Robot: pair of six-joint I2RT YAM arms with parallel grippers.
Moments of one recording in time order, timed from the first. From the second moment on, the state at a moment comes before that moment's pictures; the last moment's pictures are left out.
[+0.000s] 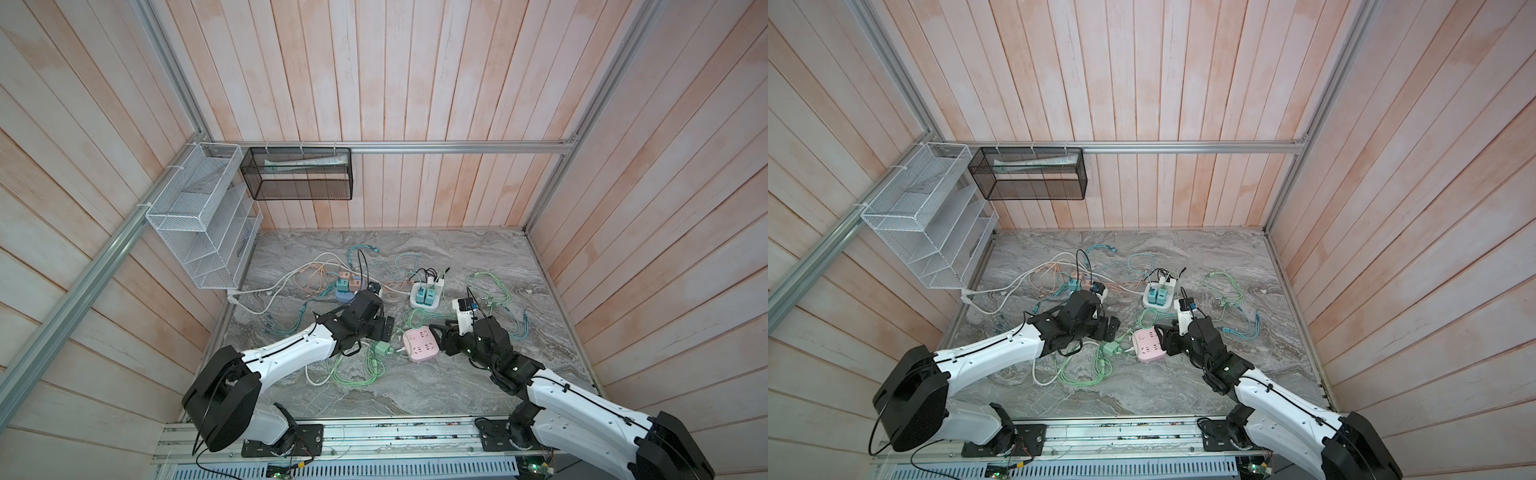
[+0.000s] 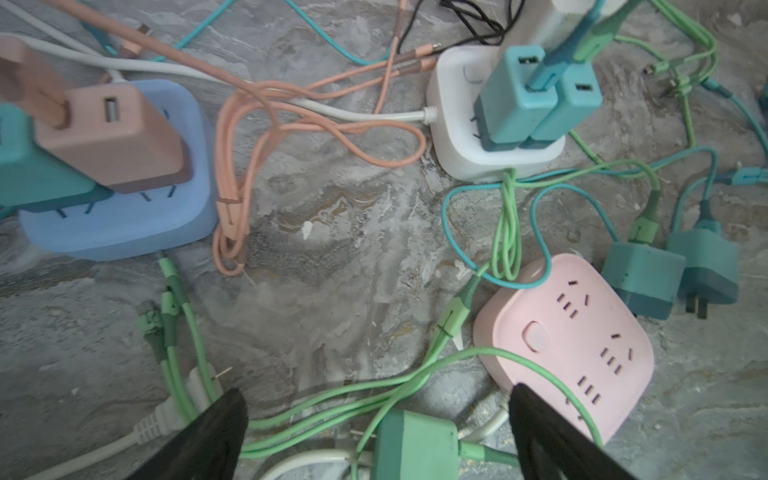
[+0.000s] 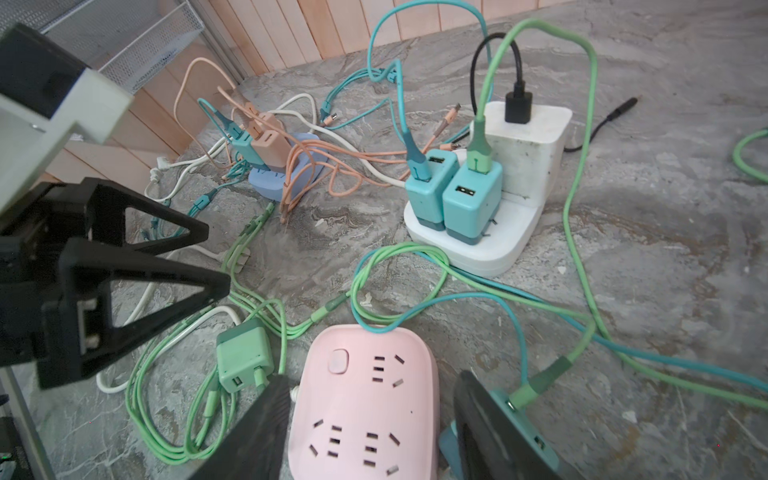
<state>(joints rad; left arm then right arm) -0.73 1.40 0.84 -0.28 -0.12 -0.36 0.71 0.92 0.34 0.15 0.01 0.43</state>
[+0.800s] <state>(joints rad) -0.34 1.35 0.83 -0.28 -0.13 -0.38 0.78 1.36 0.67 0.32 -0.06 0.07</state>
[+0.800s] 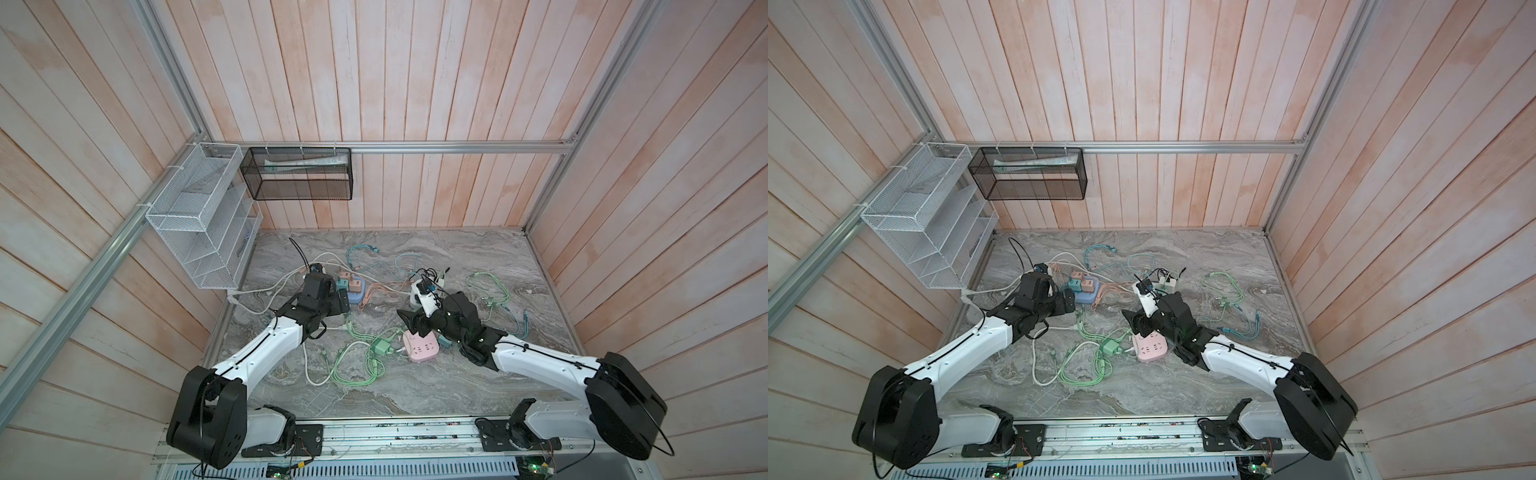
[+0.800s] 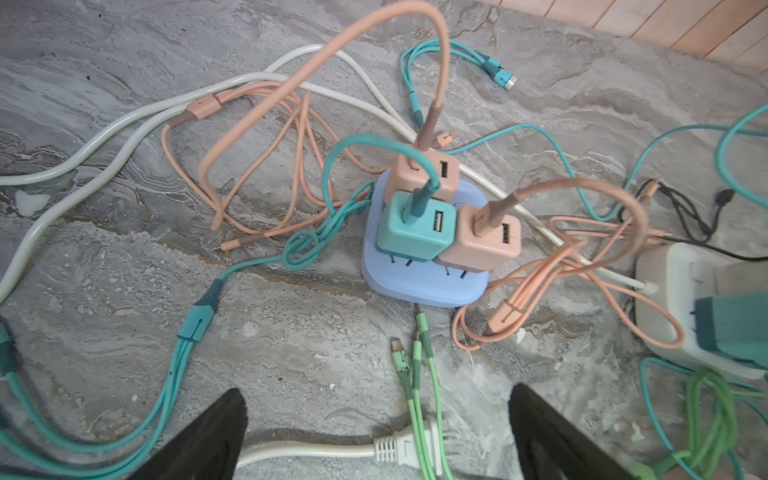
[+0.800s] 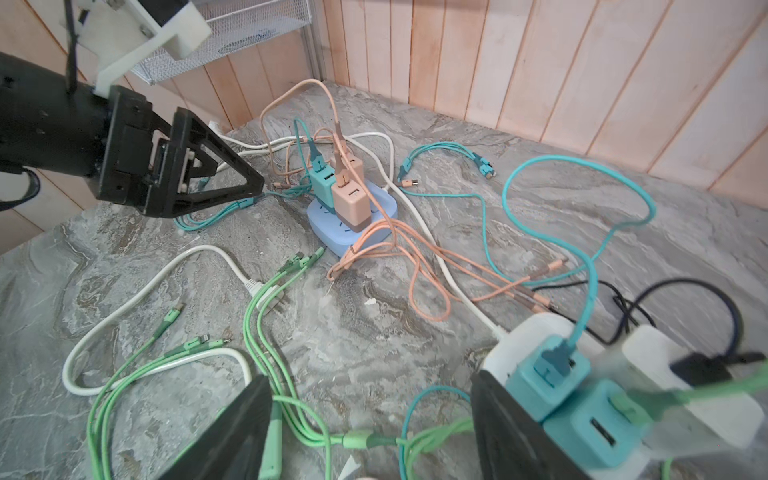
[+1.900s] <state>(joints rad) -0.19 1.68 1.08 -0.25 0.06 -0.30 0.69 2.12 1.50 0.01 -0.50 -0.40</state>
